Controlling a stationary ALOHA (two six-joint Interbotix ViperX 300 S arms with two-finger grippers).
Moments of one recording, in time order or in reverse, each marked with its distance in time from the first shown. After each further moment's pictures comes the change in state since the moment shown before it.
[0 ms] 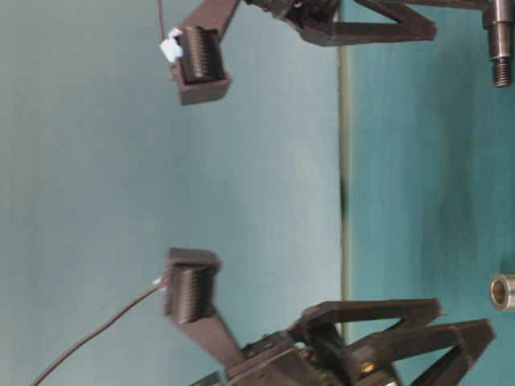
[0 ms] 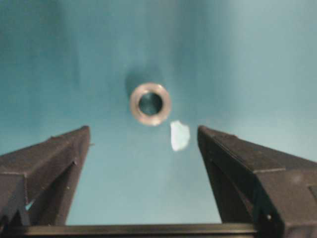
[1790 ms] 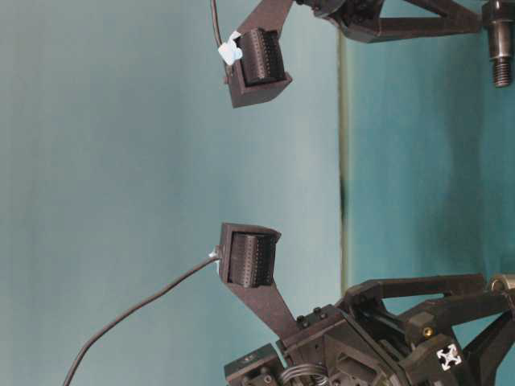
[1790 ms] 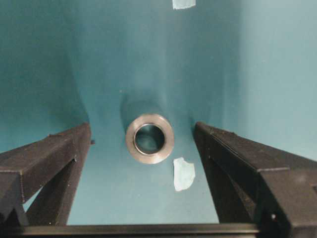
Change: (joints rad) left arm 0.000 0.104 -0.029 0.000 -0.049 -0.018; right arm 0.011 0.075 0.023 0.008 -0.063 0.002
